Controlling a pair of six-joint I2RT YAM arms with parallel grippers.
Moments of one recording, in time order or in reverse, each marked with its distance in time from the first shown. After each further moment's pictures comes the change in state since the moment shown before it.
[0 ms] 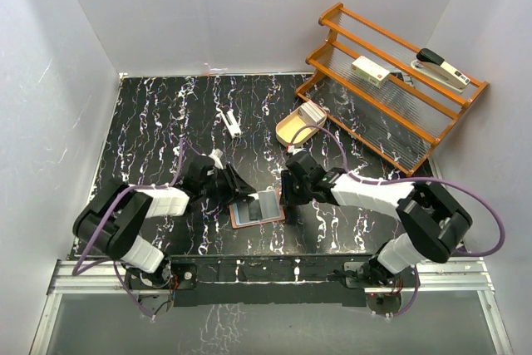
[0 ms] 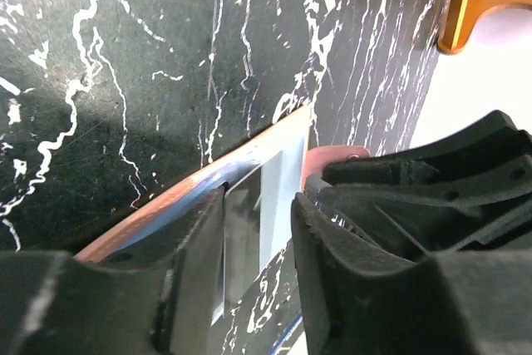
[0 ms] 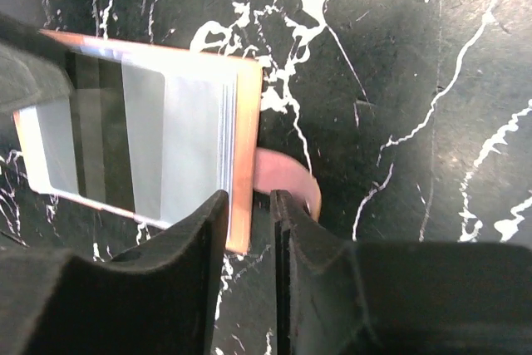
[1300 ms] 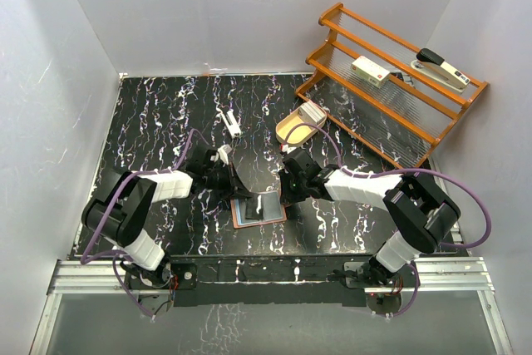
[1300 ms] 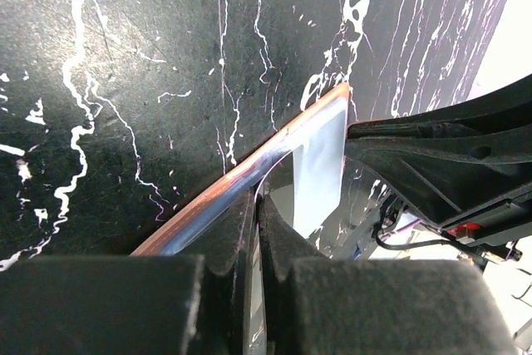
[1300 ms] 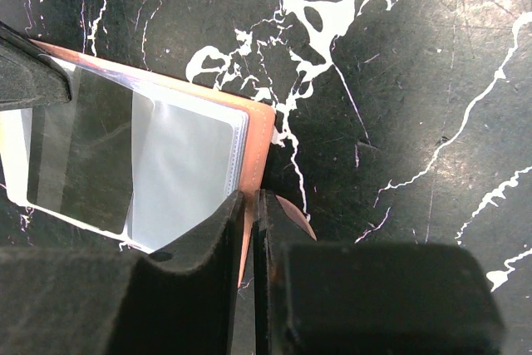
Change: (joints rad) left arm 0.055 0.051 0.193 -0.349 0.136 0.293; right arm -0.010 0.066 0.044 0.003 -0.028 -0.098
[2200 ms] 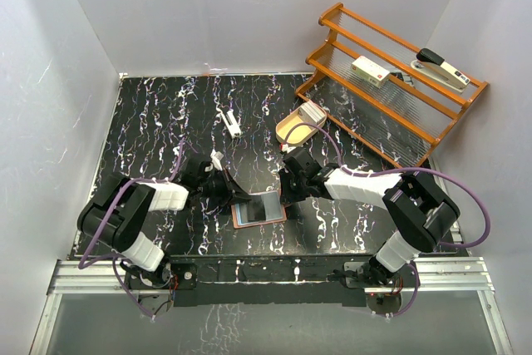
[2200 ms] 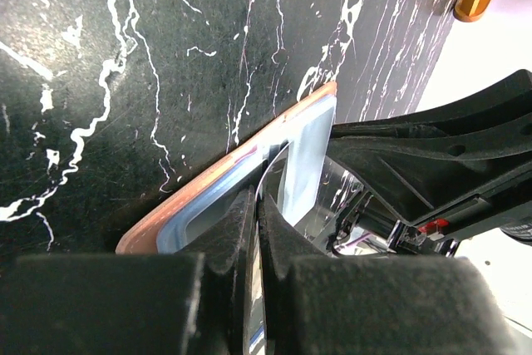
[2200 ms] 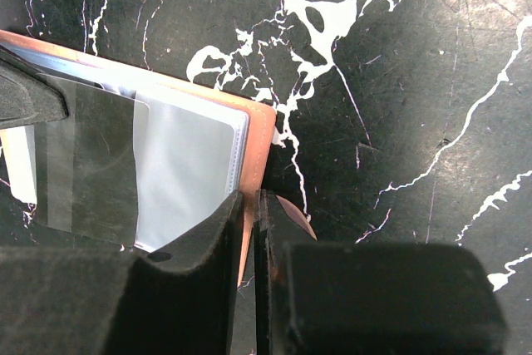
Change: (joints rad) left arm 0.000 -0.041 -0.155 0.222 -0.004 -0.228; right arm -0.010 0.007 0.009 -0.009 -0.022 -0.007
